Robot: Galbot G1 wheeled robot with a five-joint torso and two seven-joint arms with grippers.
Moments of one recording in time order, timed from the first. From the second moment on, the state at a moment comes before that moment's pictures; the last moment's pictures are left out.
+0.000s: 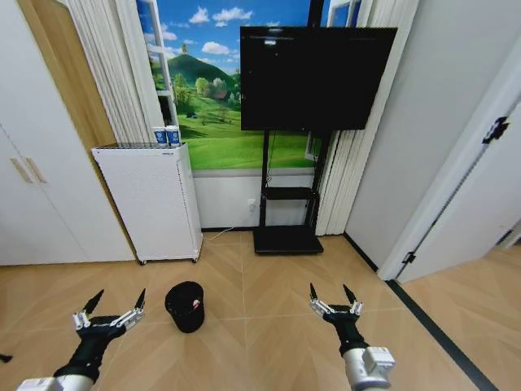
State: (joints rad) left arm 1.94 -1.36 -1.00 -2.45 -0.38 0.08 0.04; right arm -1.73 1.33 0.48 2.30 0.17 -0.06 0.23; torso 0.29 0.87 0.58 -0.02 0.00
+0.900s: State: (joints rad) left arm 1.94 -1.36 -1.00 -2.45 -0.38 0.08 0.04; right arm -1.73 1.33 0.48 2.30 0.17 -0.06 0.23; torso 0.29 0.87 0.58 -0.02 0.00
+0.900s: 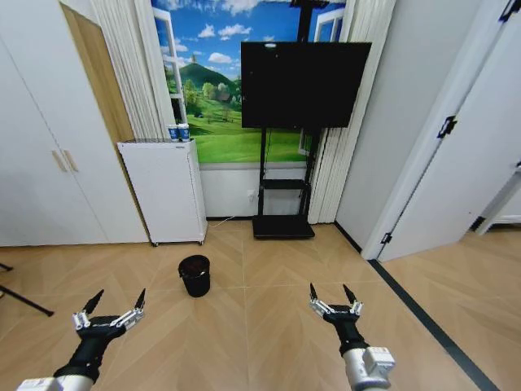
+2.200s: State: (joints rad) left arm 1.94 -1.36 -1.00 -2.45 -0.38 0.08 0.04; right arm -1.73 1.34 0.48 2.30 0.17 -0.06 0.23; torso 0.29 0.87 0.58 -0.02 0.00
